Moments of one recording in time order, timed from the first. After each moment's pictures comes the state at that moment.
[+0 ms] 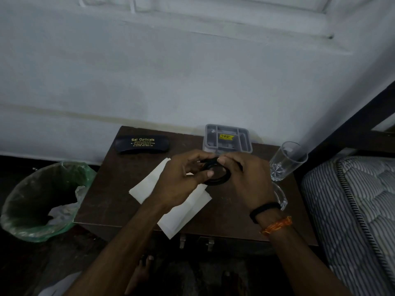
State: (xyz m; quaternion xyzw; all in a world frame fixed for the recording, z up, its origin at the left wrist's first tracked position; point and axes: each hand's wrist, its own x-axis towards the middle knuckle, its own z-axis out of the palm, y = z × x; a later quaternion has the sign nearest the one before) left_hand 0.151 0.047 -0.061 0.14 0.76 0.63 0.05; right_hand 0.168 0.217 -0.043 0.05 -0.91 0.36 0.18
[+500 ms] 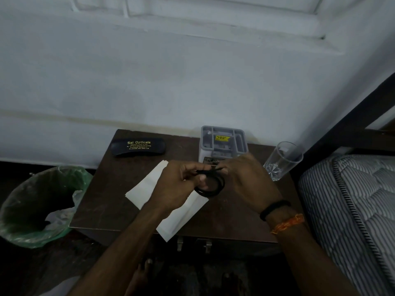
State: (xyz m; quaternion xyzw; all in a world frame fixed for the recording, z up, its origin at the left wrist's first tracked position) left_hand 0.154 0.052 -0.072 0.08 0.76 0.64 0.09; right_hand 0.166 0.241 -0.038 0.16 -0.98 0.14 0.06
